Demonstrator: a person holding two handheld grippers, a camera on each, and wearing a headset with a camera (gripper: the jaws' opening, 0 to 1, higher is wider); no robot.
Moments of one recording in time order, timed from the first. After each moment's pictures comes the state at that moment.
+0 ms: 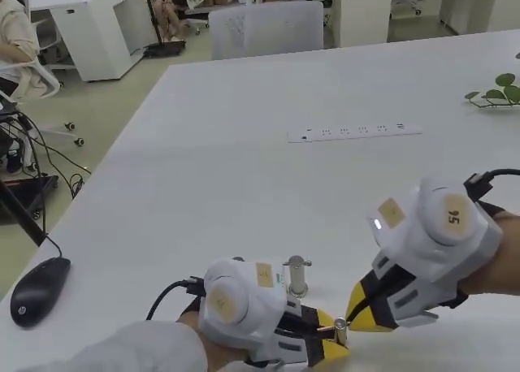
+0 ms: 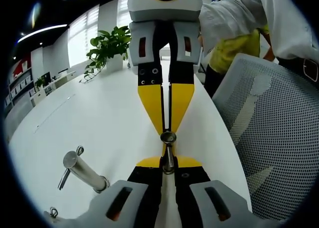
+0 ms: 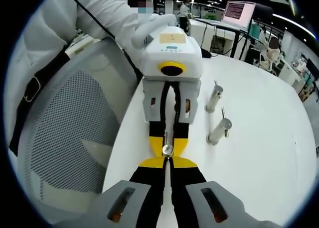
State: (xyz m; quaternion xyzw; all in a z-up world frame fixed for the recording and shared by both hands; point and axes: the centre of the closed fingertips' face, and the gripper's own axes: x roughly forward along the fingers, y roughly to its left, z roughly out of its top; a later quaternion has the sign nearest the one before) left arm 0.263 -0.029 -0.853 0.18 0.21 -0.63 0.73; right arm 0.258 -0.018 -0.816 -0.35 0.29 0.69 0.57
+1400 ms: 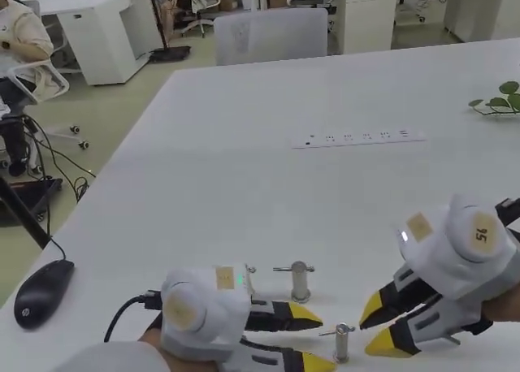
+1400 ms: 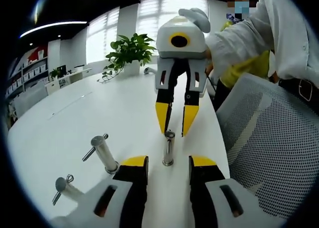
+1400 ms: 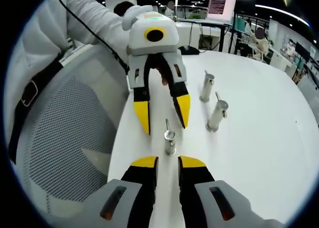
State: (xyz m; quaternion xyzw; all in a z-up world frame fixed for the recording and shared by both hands) left arm 0.259 0.005 -0.822 0.12 0.21 -0.58 0.78; right arm 0.257 -0.032 -0.827 -0.29 0.31 0.67 0.61
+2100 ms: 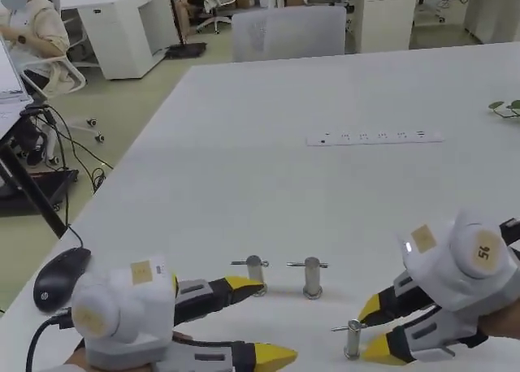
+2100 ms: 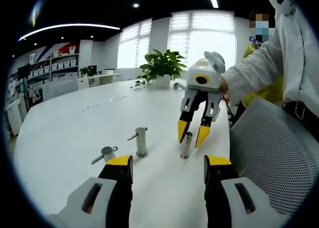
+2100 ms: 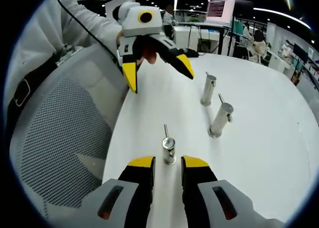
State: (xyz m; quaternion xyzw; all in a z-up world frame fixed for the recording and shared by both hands) left arm 0.263 0.072 -0.789 0.04 0.18 -0.48 0.86; right arm 0.258 -0.015 -0.839 -0.28 0.29 0.67 0.62
